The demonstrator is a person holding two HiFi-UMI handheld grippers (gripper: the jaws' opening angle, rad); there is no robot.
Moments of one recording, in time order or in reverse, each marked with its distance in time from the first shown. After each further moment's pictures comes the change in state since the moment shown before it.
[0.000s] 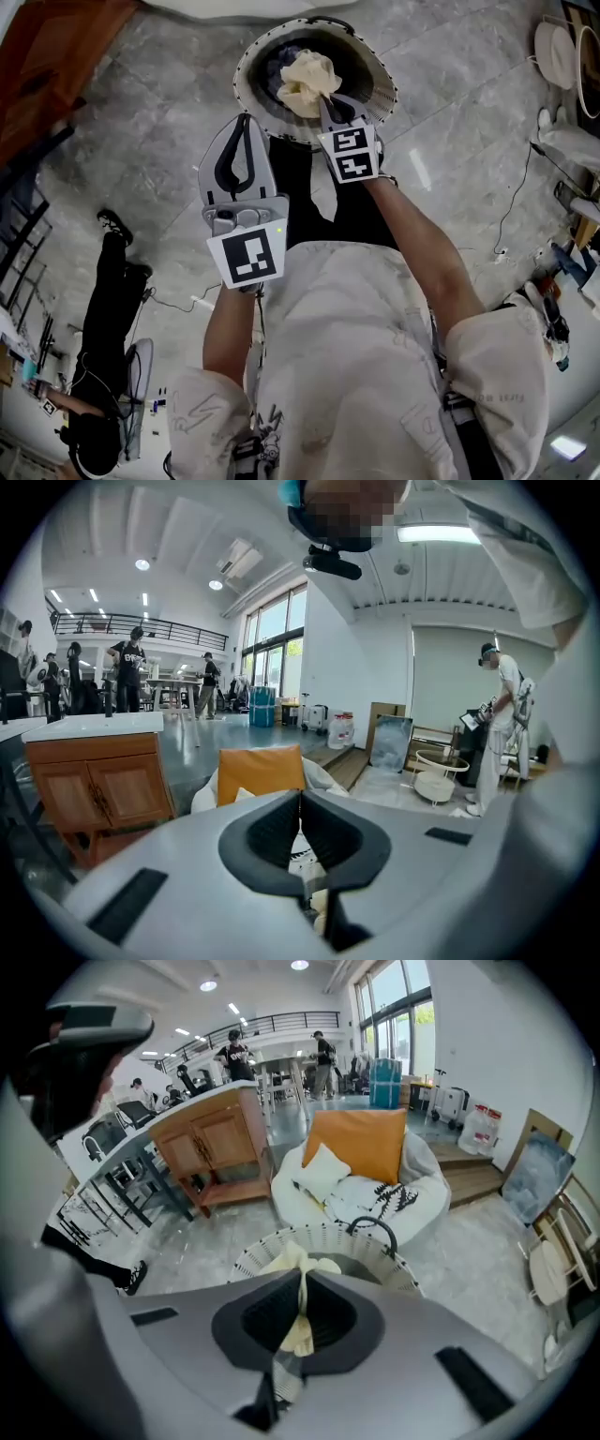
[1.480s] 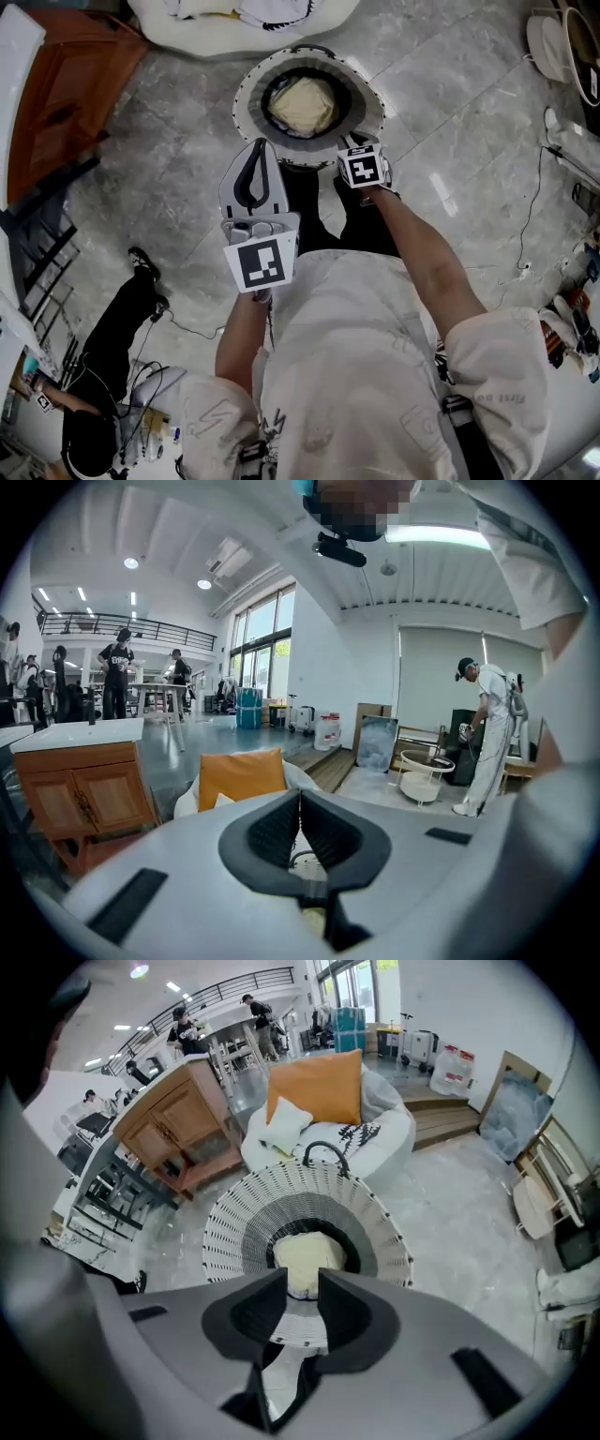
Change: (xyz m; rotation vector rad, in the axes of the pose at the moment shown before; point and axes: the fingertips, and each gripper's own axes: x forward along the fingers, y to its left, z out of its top) left arm -0.015 -0.073 0.017 0.021 -0.001 -0.056; right arm -0.016 -0.057 -0.124 0.202 0.233 -0.032
